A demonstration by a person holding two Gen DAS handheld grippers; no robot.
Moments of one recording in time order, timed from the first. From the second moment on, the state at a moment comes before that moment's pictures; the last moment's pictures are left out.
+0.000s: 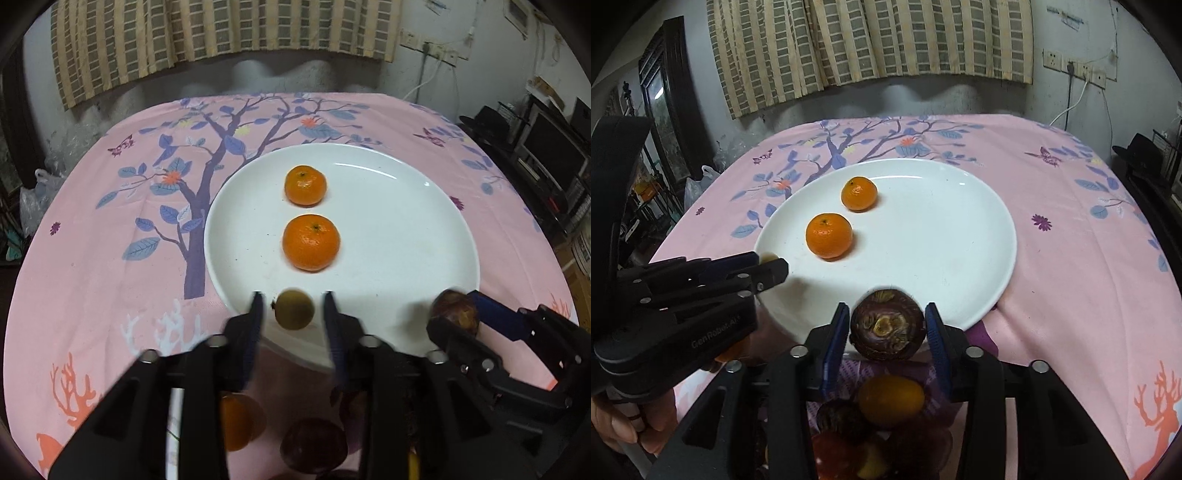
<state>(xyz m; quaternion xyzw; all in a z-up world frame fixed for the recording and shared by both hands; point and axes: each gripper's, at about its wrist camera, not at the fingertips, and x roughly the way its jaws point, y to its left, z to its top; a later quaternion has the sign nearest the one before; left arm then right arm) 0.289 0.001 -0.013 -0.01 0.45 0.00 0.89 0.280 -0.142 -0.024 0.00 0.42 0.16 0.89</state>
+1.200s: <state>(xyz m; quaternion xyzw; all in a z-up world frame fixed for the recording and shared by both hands) 0.094 0.017 -0.030 -0.02 0.45 -0.02 0.89 0.143 -0.174 -0.064 -0.07 0.46 0.13 0.87</state>
